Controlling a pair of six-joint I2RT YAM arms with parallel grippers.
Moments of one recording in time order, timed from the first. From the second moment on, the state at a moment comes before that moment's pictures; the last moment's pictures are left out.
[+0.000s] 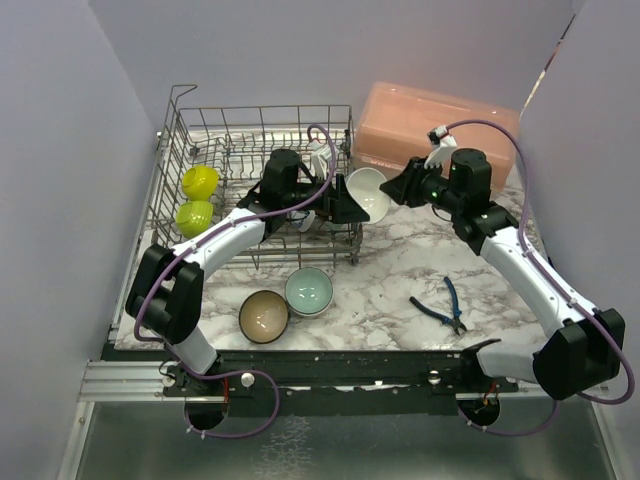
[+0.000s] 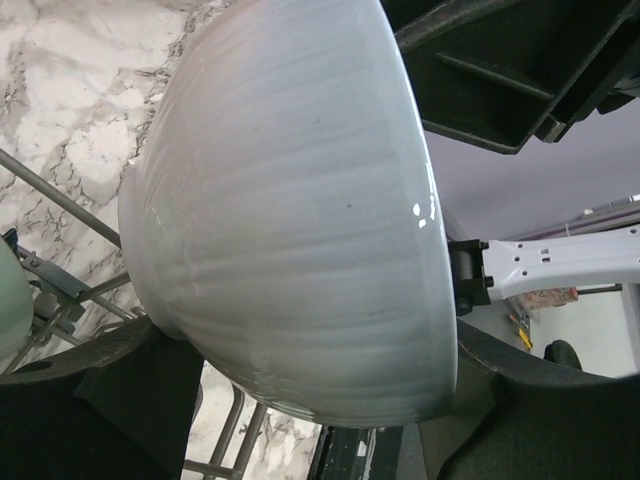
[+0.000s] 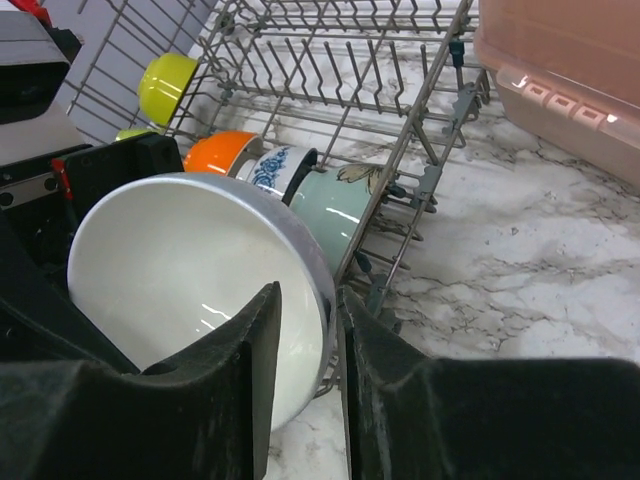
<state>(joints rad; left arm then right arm) -0.53 1.63 1.17 0.19 0.84 -0.60 0.33 1.26 1.07 -0.11 -0.35 0.37</state>
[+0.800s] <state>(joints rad) -0.50 1.55 1.17 0.13 0.70 -0.53 0.34 1.33 1.05 -0.08 -0.41 0.34</state>
